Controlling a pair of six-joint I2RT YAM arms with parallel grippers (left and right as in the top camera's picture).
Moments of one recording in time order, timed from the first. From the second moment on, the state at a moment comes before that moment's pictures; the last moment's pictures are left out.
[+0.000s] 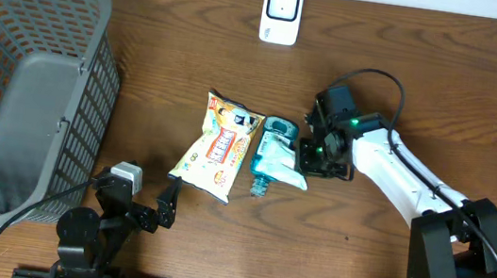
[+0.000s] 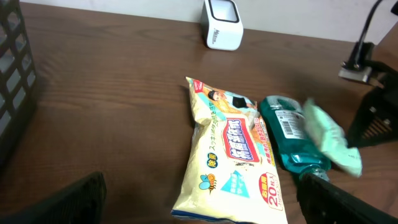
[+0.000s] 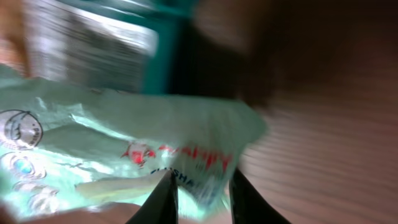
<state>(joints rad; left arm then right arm) 0.03 0.02 0.13 -0.44 0.39 -0.11 0.40 1.77 1.11 -0.79 -0.25 0.36</state>
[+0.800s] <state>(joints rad) 0.03 0.02 0.13 -0.44 0.39 -0.11 0.56 1.50 1.11 -0.90 0.06 0.20</state>
